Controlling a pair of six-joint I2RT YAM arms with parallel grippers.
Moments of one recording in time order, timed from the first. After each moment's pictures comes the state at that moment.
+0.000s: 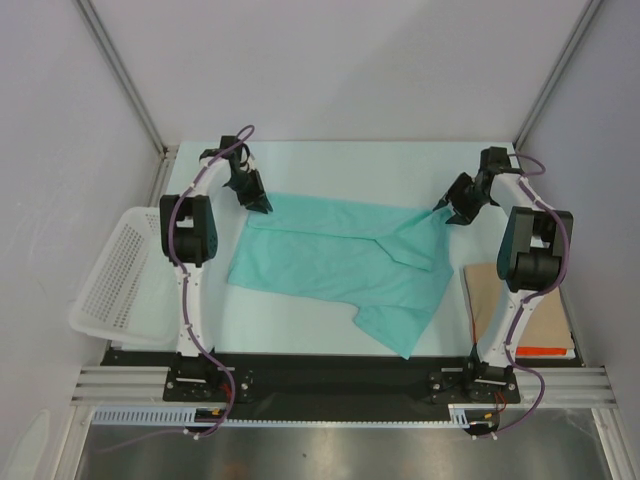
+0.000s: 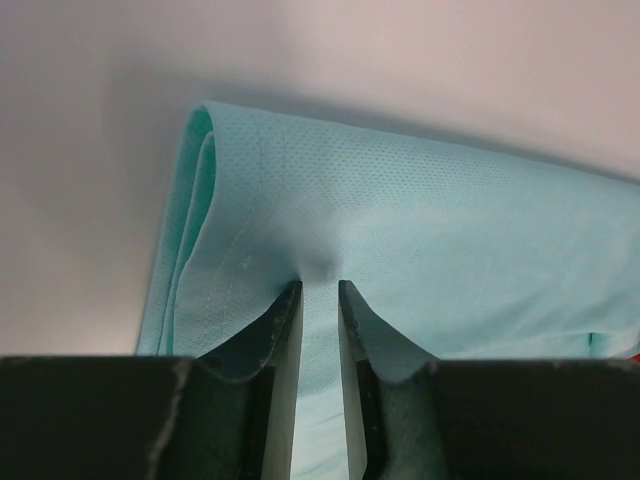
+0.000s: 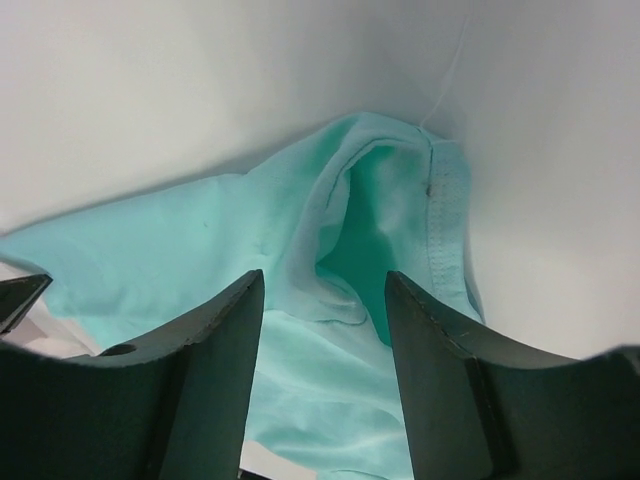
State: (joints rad) left arm -0.06 2.43 2.06 -0.89 0.37 -0.37; right arm -0.13 2.01 1.53 -0.65 -0.31 0.59
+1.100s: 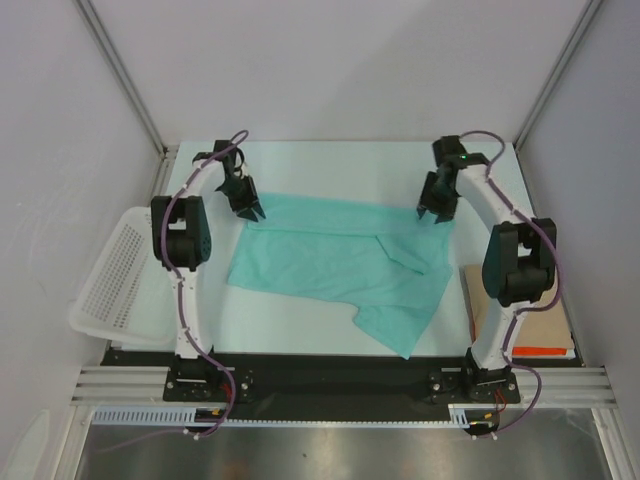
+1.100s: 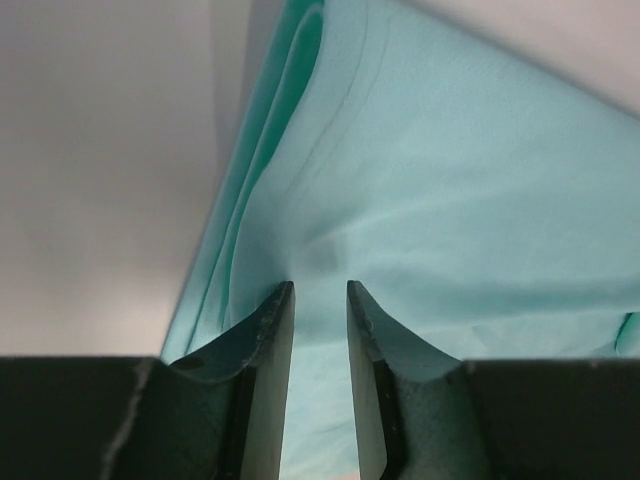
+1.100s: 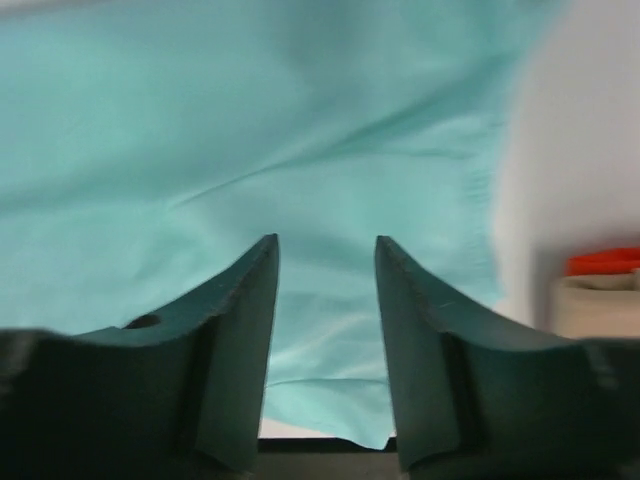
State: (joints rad) left arm -0.03 2.35 1.96 -0.92 0.31 -0.37; right arm 0.07 1.94 1.62 -0.90 0.06 0.46
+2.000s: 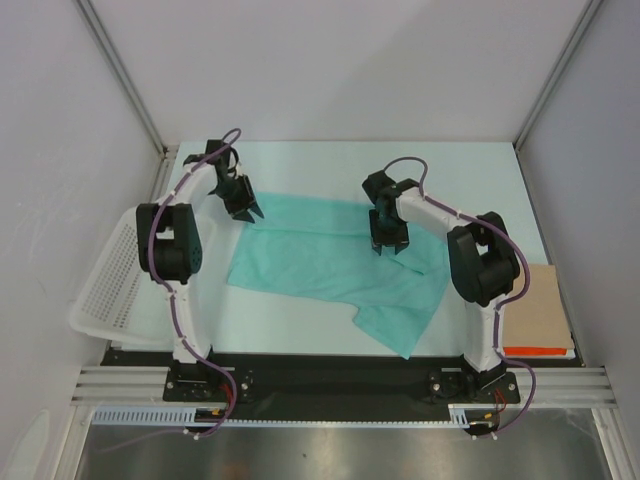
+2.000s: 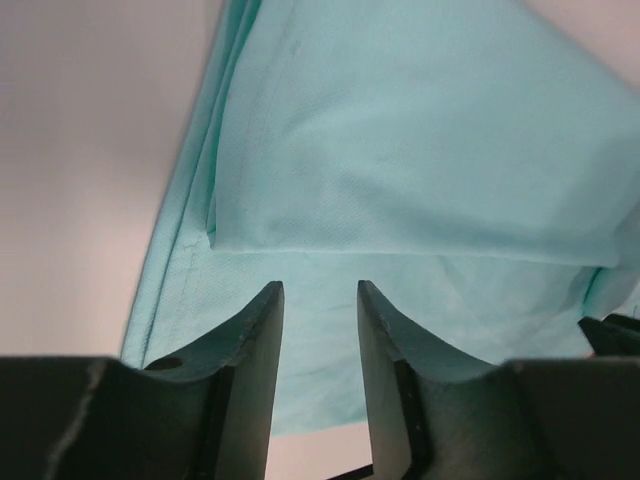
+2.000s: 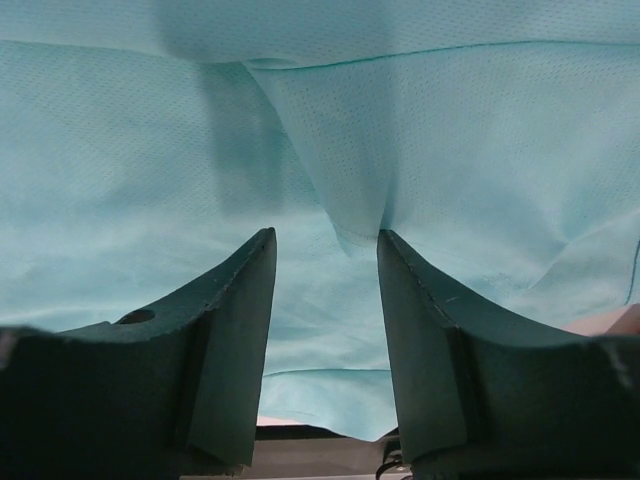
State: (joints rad) left arm -0.03 2.12 1.71 -0.86 0.33 -0.42; right arm 0.49 2.00 1.53 -0.87 0.15 0.42
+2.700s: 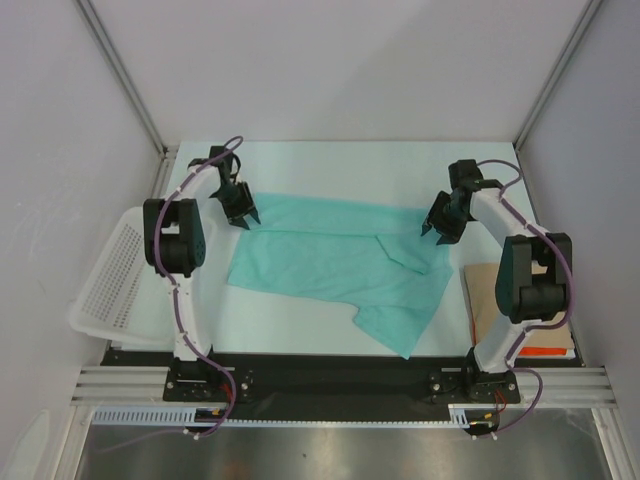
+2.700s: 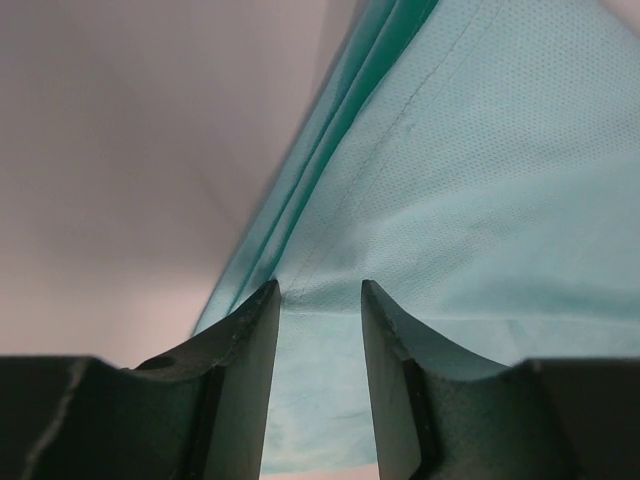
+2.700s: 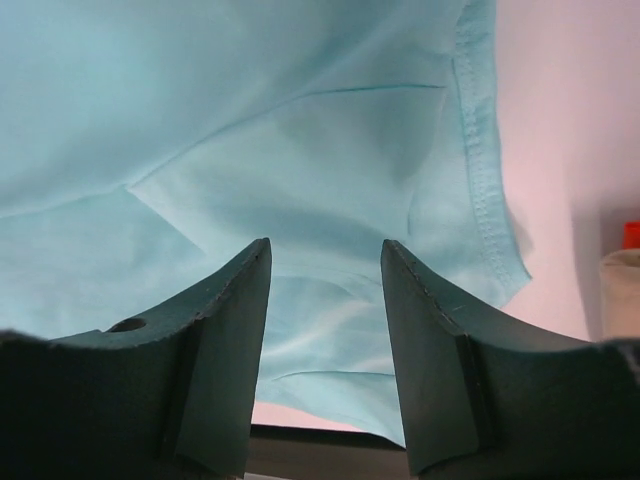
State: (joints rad) left arm -0.02 2.22 1.77 -0.87 0.22 -0.42; right arm 0.09 1.76 1.31 -0.75 -0.08 0.57
